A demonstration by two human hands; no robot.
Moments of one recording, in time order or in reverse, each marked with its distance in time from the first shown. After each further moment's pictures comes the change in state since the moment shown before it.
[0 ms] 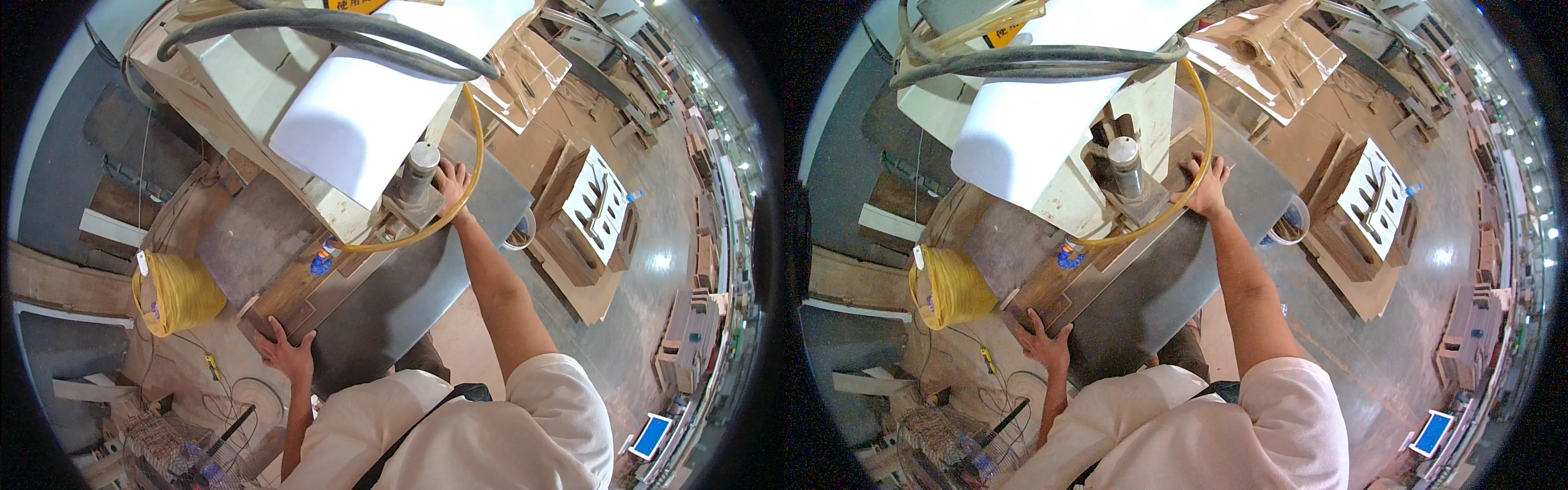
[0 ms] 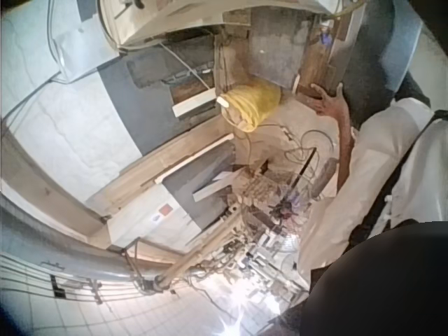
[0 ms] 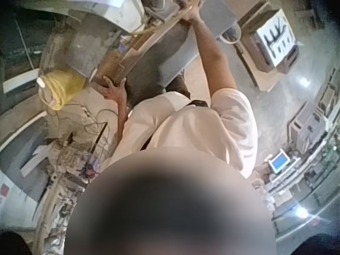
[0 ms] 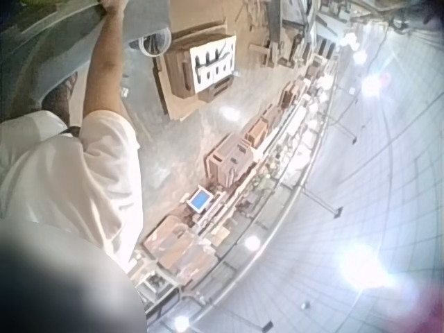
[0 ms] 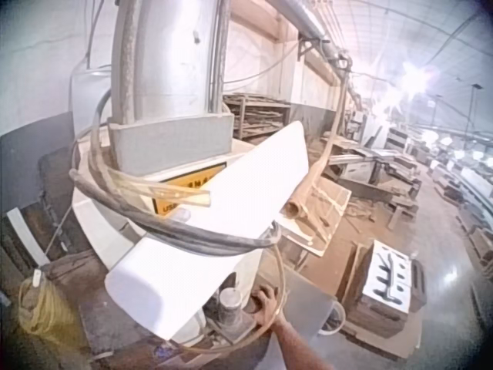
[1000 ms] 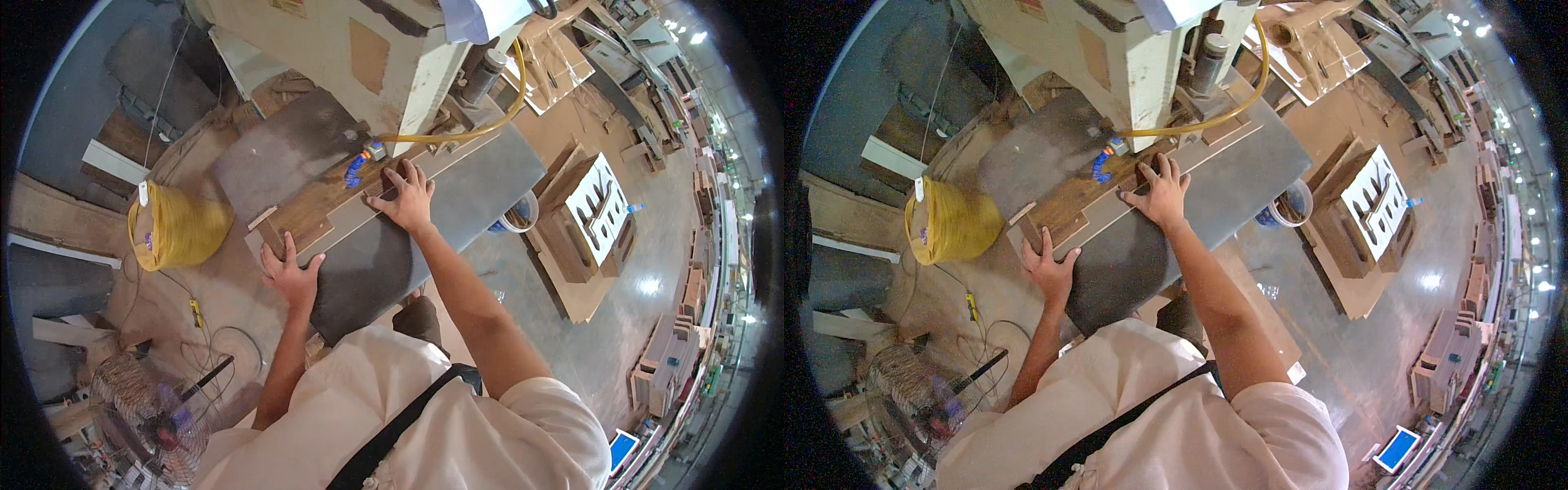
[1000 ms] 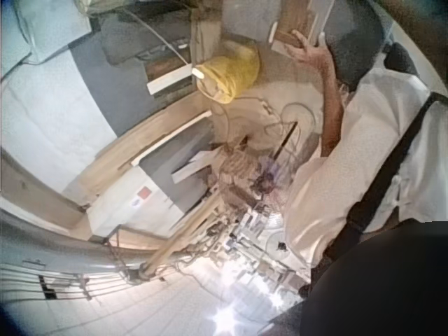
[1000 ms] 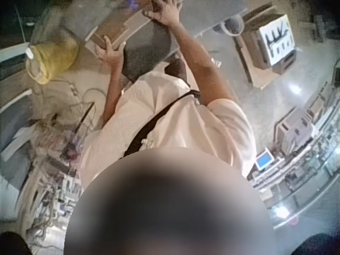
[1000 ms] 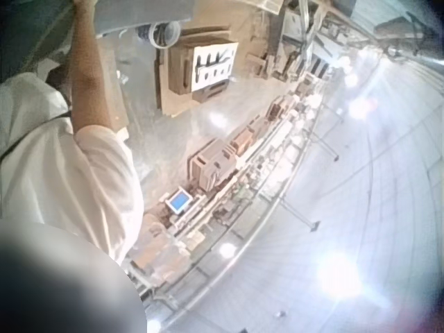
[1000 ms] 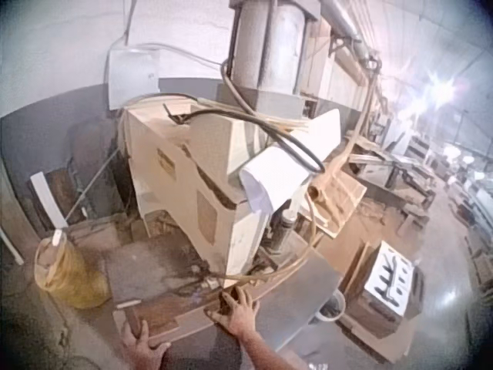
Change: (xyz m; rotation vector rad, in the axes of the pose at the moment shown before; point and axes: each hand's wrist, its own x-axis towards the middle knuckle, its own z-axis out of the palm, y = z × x) left_hand 0.004 0.001 0.003 -0.221 0.183 0.237; right_hand -0.118 -0.191 -0.001 0.076 -0.153 0.050
